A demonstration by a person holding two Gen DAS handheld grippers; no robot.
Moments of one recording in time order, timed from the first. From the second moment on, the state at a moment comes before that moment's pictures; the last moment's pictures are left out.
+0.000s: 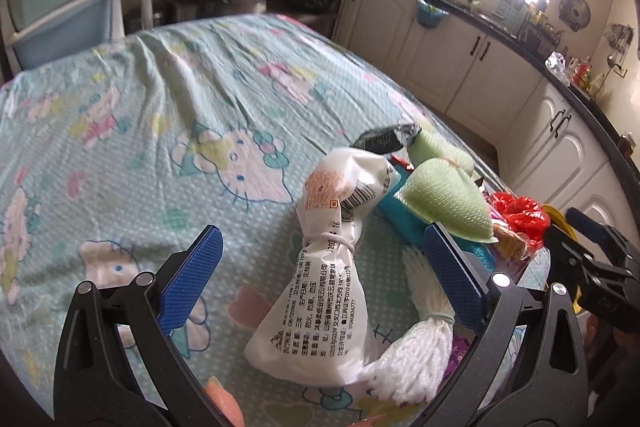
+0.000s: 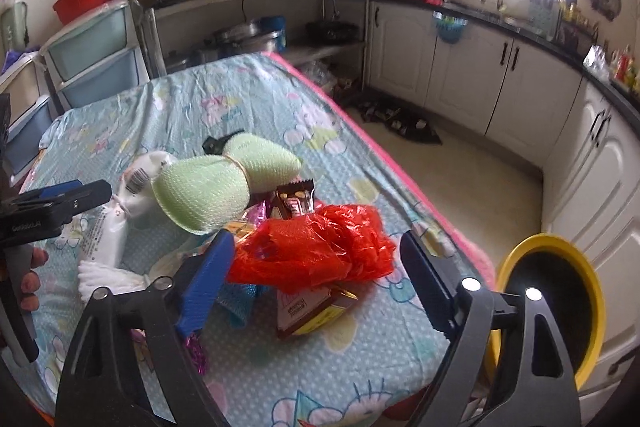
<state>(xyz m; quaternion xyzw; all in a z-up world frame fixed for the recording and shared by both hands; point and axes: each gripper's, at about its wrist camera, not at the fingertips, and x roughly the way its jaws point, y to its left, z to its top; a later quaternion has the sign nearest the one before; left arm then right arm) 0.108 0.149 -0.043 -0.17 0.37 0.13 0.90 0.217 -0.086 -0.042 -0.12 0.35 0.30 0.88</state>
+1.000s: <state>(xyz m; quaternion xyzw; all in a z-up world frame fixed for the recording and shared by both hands) 0.107 0.171 -0.052 -0.17 0.40 0.09 0.90 0.233 -0.121 -0.028 -0.04 0.37 0.32 0.87</state>
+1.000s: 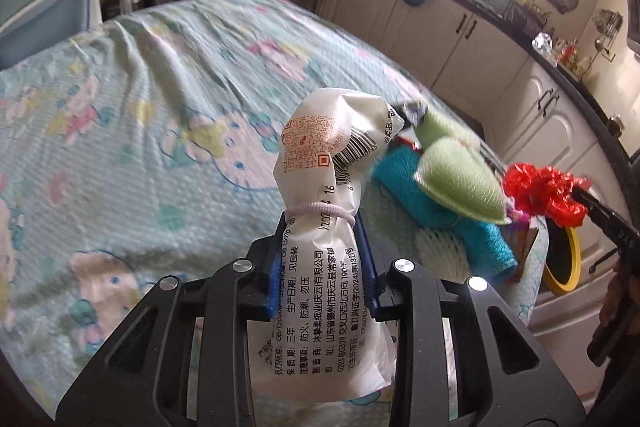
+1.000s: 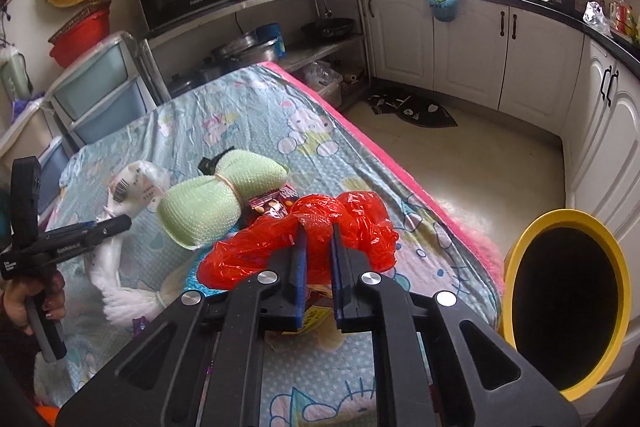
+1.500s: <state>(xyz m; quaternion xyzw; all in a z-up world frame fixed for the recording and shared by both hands) 0.109 0.119 0.018 -0.13 0.32 0.05 0.94 0.221 -0.172 -0.006 -0.01 0.34 0.30 0.89</state>
